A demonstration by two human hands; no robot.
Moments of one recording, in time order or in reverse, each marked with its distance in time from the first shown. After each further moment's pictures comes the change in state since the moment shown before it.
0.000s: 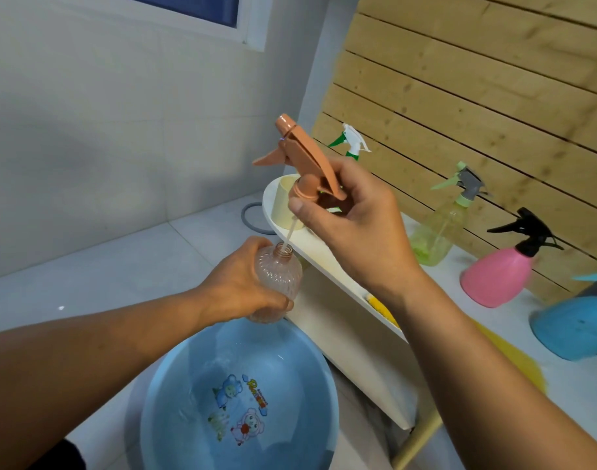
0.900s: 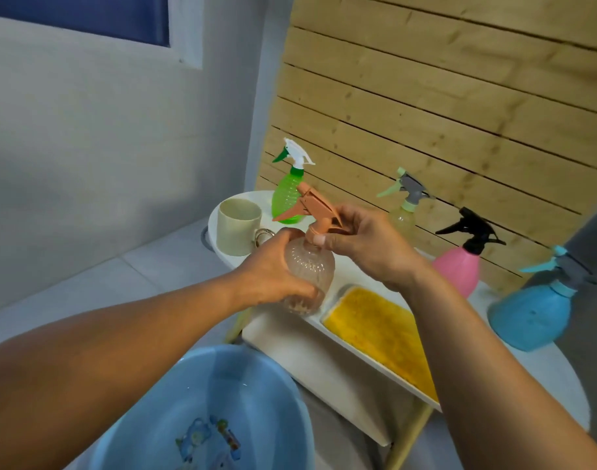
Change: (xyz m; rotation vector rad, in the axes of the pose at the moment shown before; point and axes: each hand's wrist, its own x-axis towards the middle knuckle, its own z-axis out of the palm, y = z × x) left_hand 0.095 0.078 0.066 -0.004 -0.140 0.238; right_hand 0.015 0.093 -0.109 0.022 -0.088 0.393
